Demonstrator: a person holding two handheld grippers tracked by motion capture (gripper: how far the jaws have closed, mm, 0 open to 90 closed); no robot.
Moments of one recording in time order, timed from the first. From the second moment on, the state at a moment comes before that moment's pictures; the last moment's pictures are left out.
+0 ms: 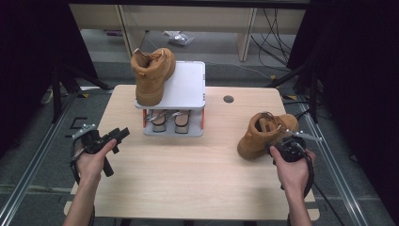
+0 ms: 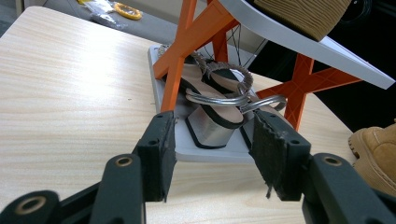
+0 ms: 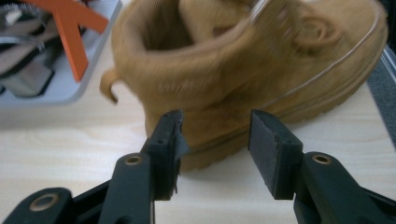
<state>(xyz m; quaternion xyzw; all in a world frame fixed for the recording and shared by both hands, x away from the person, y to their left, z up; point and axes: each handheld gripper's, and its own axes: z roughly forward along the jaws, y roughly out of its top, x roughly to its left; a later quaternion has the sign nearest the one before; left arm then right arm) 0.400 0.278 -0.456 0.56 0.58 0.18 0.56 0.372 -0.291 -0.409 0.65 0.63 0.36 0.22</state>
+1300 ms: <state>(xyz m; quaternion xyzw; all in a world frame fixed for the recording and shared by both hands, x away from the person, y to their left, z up) 0.402 0.270 -0.456 0.57 0.57 0.17 0.56 0.434 -0.302 -0.391 0.75 0.55 0.33 0.15</state>
